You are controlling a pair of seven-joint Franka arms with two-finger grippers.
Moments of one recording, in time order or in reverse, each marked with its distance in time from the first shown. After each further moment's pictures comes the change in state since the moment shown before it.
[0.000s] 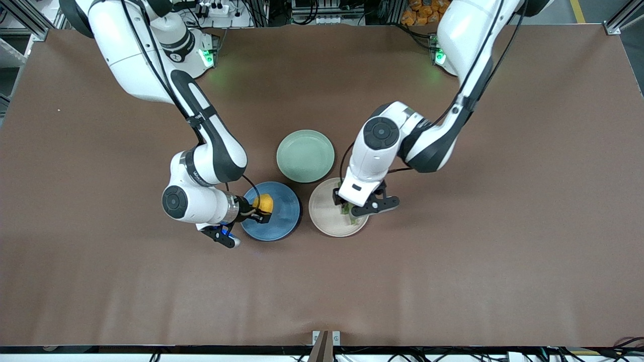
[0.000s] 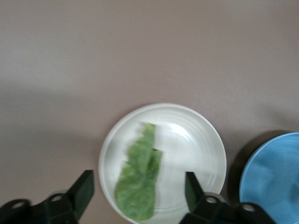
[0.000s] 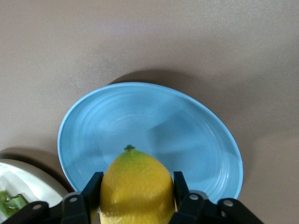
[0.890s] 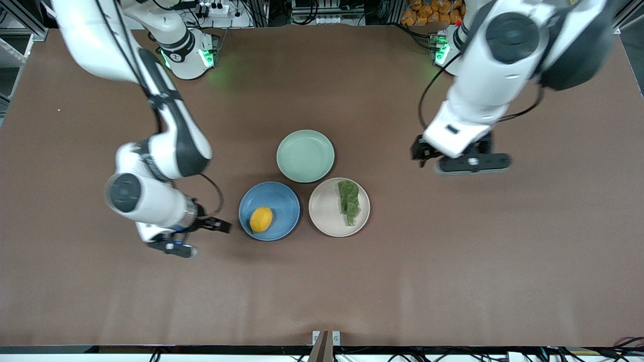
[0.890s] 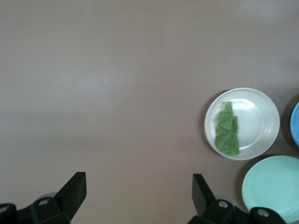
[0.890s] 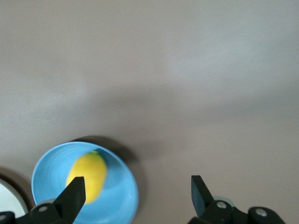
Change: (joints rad) left arm 0.226 -0.405 0.002 0.001 -0.072 -0.506 0.473; right arm -0.139 -0.193 -0.026 0.068 -0.327 -0.195 -0.165
